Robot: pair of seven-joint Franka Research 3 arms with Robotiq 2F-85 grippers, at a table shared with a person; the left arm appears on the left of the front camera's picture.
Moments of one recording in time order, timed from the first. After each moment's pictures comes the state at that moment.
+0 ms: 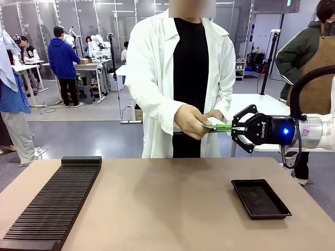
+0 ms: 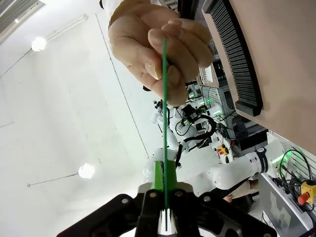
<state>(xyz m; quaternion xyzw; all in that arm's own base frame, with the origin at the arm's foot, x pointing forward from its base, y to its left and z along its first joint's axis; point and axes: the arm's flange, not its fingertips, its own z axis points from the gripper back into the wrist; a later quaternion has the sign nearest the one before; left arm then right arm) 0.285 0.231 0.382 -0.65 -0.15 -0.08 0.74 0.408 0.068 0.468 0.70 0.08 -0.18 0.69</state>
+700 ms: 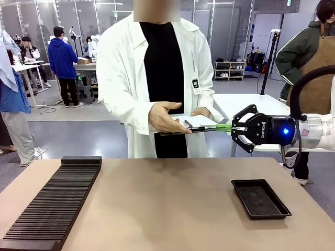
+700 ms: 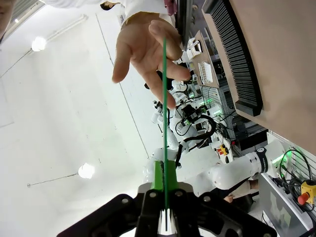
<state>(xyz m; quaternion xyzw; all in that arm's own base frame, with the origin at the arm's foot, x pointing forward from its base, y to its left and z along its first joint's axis) 0.285 0.231 0.382 -0.65 -0.15 -0.08 0.74 0.408 0.068 0.469 0.70 0.08 -0.18 0.69</state>
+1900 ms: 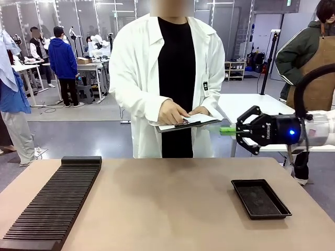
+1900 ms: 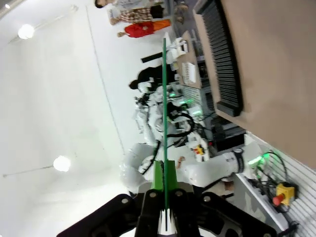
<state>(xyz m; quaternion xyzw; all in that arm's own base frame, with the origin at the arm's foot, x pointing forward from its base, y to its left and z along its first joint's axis) 0.285 0.231 0.382 -0.65 -0.15 -0.08 0.74 0.396 0.053 0.476 0.67 0.05 -0.13 0.73</state>
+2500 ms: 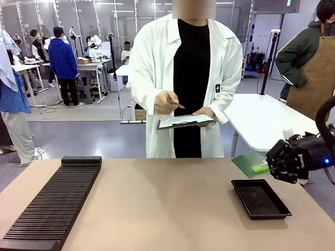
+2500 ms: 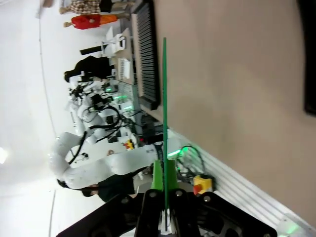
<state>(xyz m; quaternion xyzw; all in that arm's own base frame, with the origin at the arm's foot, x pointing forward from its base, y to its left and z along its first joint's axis) 0.285 0.231 0.382 -0.65 -0.15 -0.08 0.74 0.384 -0.029 0.408 0.55 0.01 -0.05 0.83</state>
